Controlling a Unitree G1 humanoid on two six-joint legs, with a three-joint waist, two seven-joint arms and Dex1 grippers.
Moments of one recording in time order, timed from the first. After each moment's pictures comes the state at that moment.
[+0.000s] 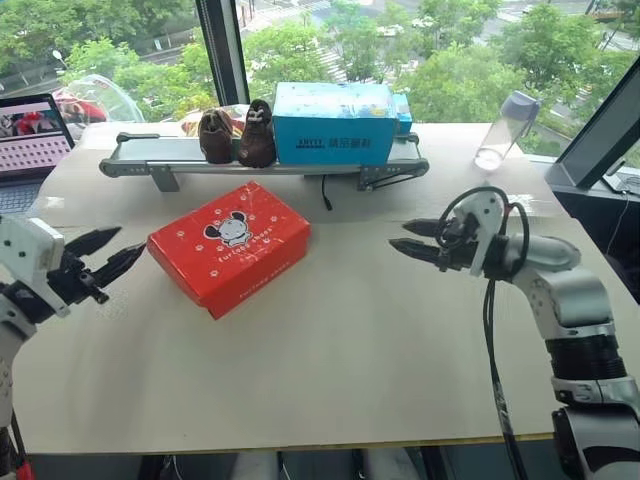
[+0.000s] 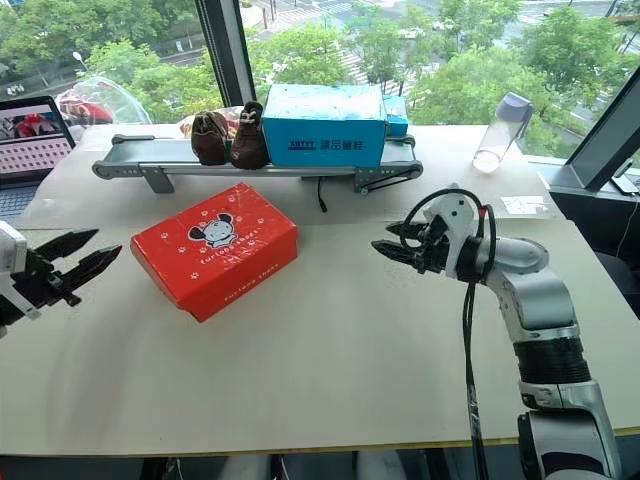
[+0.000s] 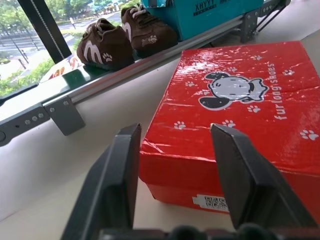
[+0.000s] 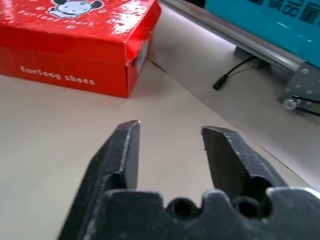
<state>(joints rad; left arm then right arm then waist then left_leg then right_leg) -0.01 0.87 0.56 -0.08 -0.55 0.25 -0.85 -0.59 -0.66 0.01 0.08 0.35 0.43 0.96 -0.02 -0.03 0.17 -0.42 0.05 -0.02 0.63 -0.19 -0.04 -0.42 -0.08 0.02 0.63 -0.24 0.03</state>
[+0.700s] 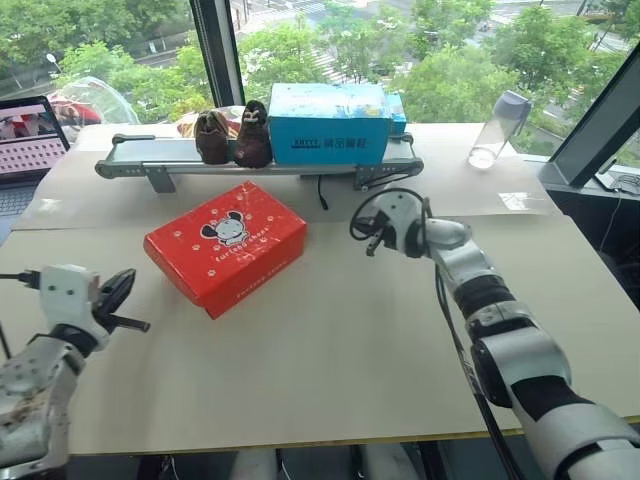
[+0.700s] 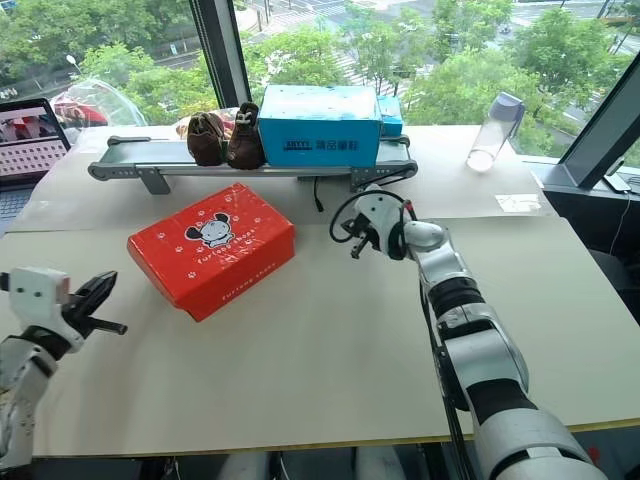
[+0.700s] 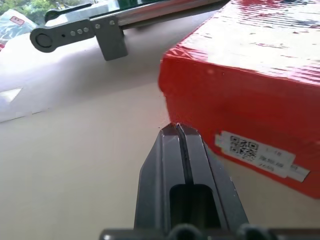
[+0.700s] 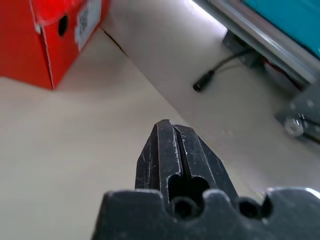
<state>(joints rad) 0.09 0.59 0.44 -0.26 -0.32 0.34 -0.43 -1.06 -0.31 0.16 1.03 -0.03 -0.15 0.75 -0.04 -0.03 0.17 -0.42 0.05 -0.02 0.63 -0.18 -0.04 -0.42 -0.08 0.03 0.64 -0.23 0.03</state>
